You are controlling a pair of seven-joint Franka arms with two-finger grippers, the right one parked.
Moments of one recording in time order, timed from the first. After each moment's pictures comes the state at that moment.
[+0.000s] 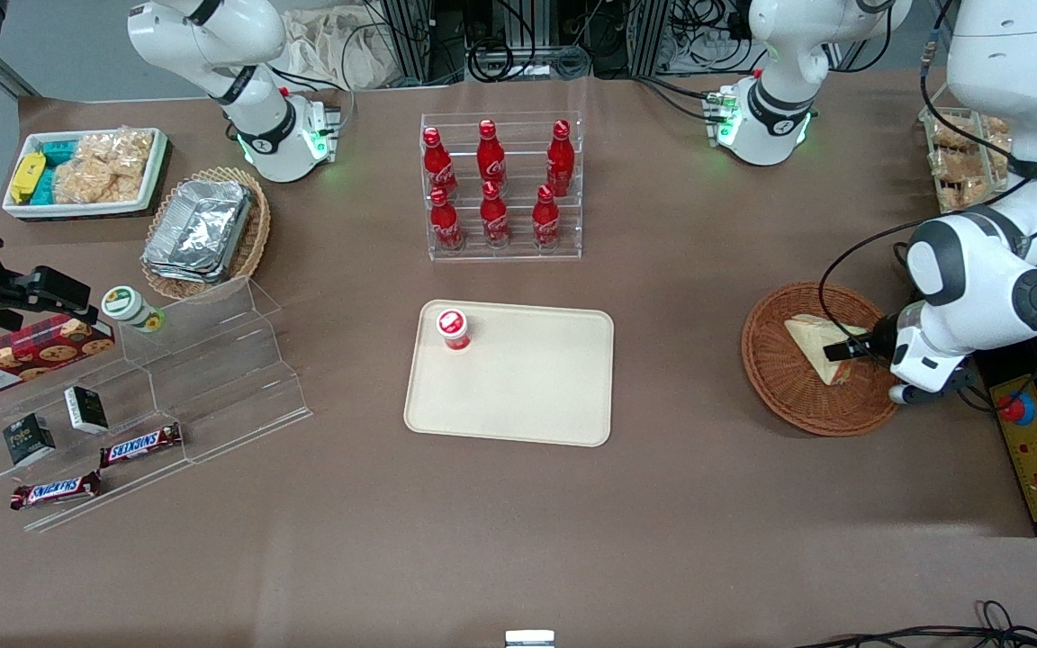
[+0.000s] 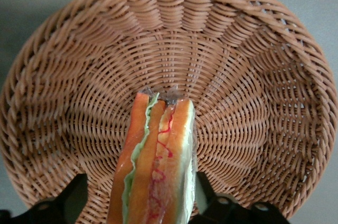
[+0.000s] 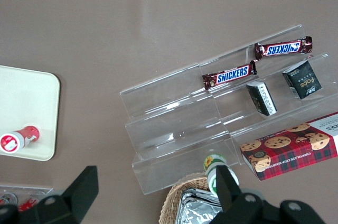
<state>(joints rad) 0.06 0.32 0.05 -2.13 -0.16 2.29 -0.07</state>
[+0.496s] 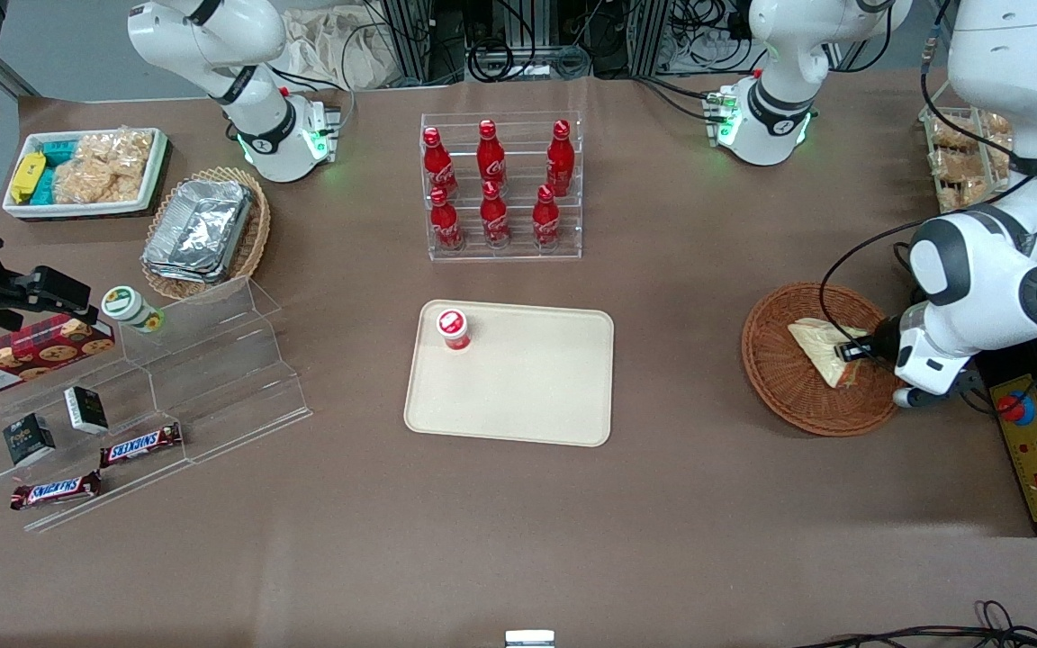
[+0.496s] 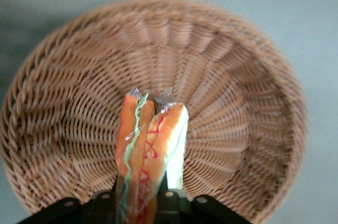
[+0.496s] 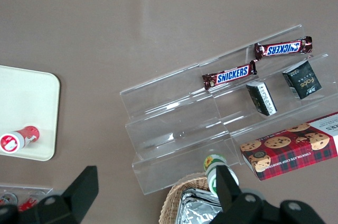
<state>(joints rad) 0.05 0.29 0.04 -2.08 -0.17 2.26 -0.09</state>
